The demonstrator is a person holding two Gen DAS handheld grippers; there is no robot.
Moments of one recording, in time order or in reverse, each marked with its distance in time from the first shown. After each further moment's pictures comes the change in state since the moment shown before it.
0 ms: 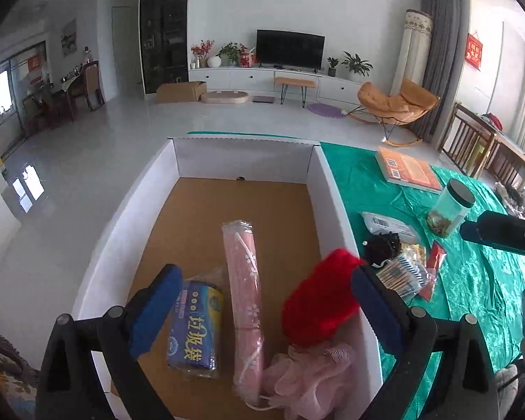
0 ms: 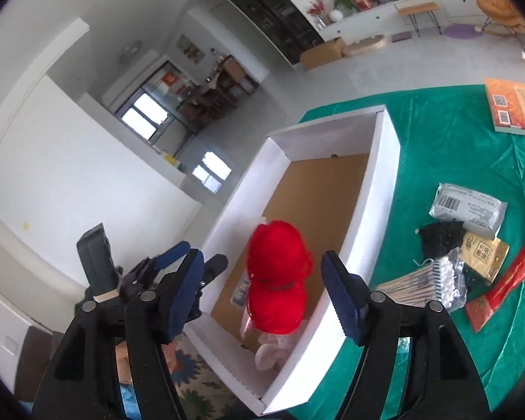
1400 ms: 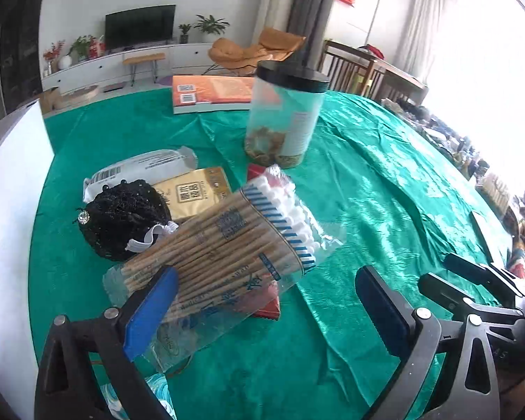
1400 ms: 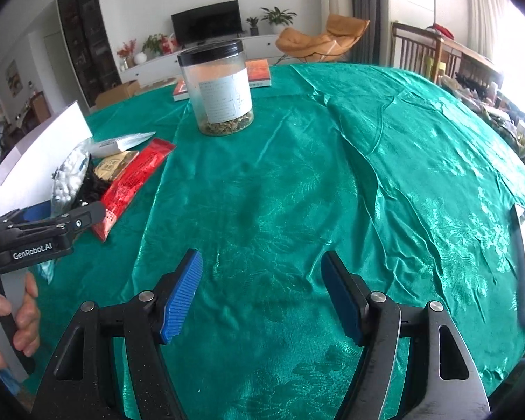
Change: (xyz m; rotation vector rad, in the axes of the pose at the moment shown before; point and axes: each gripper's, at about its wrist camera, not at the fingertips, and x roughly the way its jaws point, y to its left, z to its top) left arm 0.147 -0.259 -0.047 0.311 0.125 -0.465; right arm -0.128 -0.192 -0.176 0.144 -0.225 -0.886
